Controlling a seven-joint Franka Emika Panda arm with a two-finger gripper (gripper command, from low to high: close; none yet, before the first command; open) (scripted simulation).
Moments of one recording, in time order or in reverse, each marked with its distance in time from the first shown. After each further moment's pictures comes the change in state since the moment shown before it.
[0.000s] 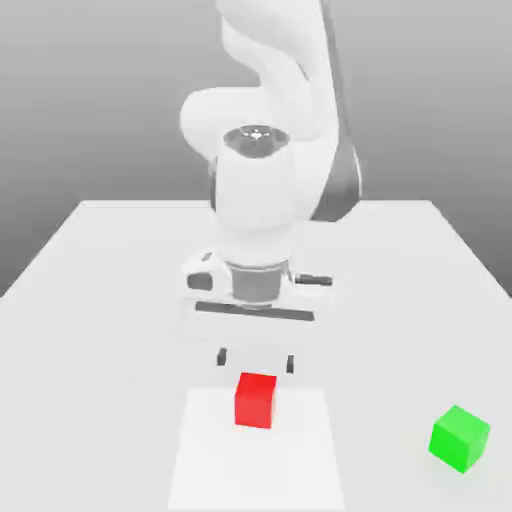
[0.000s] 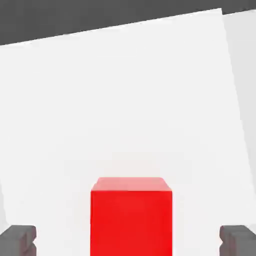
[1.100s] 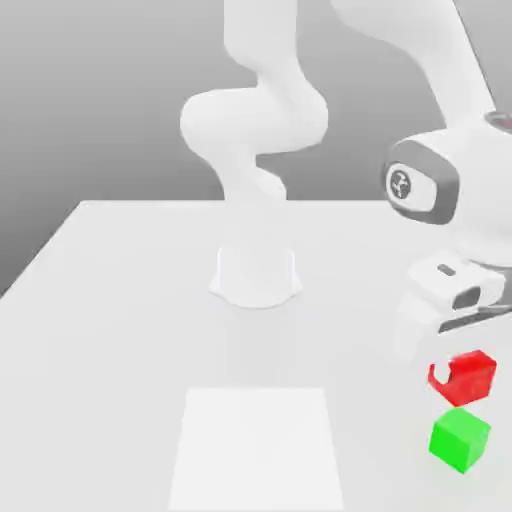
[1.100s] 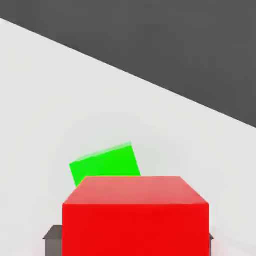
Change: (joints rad) arm 0.380 0.161 0.176 0.400 -0.094 -0.247 0.031
